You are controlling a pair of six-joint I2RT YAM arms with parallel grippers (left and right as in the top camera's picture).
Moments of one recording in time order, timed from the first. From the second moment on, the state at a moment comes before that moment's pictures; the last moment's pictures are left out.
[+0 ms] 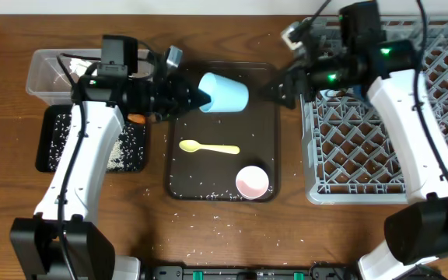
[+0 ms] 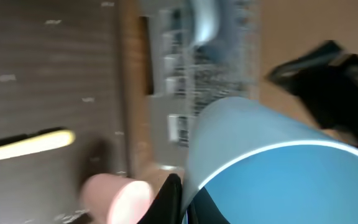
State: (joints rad) left arm -0.07 1.60 1.39 -0.84 1.01 -0.40; right arm 0.21 1.78 1.75 -1.05 -1.03 -0.29
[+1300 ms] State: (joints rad) left arm -0.07 1.60 1.39 -0.66 1.39 -0.56; right arm 0.24 1.78 1.75 -0.87 -1.35 -0.36
